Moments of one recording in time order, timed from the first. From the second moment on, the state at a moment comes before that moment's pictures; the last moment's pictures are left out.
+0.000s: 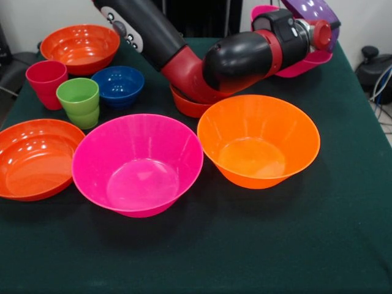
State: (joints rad) arm -0.87 0.28 0.88 1.65 -0.14 1.21 2.14
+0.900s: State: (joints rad) arm -0.85 0.26 0.87 1.66 -0.14 1.07 2.14
